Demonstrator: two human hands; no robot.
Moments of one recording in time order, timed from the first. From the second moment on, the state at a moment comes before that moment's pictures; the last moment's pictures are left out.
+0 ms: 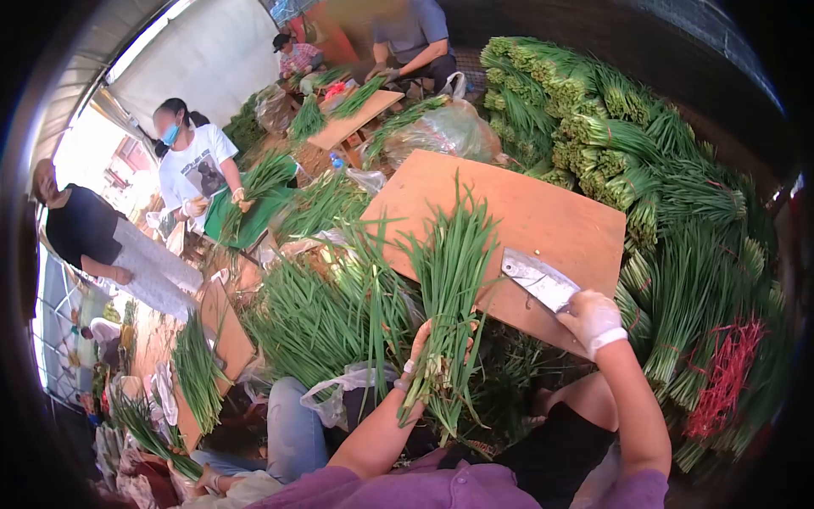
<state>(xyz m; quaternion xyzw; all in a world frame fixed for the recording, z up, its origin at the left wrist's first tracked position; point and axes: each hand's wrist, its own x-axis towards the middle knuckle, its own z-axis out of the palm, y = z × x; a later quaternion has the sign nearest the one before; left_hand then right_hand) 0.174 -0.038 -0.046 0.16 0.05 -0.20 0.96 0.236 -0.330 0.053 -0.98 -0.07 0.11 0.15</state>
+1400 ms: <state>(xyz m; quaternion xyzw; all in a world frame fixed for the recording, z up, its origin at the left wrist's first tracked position) 0.197 -0.048 0.054 0.47 0.01 -0.30 0.83 0.259 -0.212 0.084 -0.44 -0.06 0.21 0.87</state>
